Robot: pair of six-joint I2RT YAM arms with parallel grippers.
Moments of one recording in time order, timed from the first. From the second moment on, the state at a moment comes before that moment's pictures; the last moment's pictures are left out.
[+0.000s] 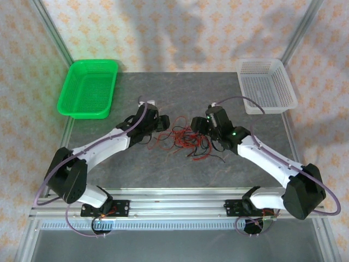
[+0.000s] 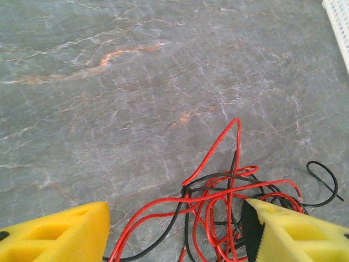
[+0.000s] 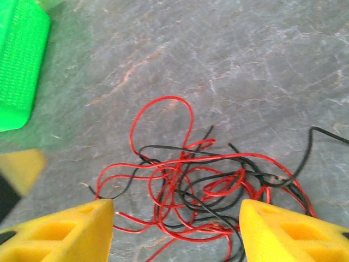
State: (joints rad) left arm -0.54 1.48 0.98 -0.23 -0.10 -0.62; right arm 0.61 1.26 0.92 -0.36 0.06 0.73
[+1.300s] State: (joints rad) left arm -0.55 1.89 1.22 -0.08 0.04 -0.38; right arm 0.61 1.22 0.80 -0.27 0.01 0.83
